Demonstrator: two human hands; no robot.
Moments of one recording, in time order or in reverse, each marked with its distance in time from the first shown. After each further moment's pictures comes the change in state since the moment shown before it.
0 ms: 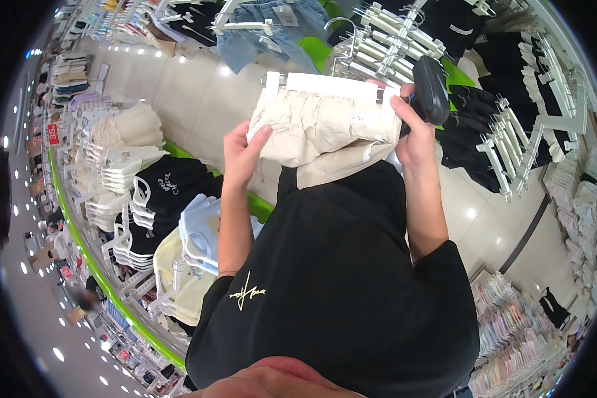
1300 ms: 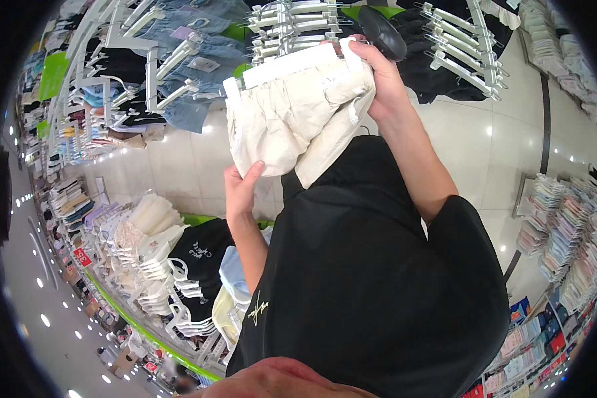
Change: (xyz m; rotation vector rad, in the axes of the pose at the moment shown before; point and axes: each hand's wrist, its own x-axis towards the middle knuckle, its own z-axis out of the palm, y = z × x) left_hand 0.010 -0.015 0.040 0.043 -0.326 -0.130; right_hand 0.004 -0.032 -0.063 0.290 0.143 0.023
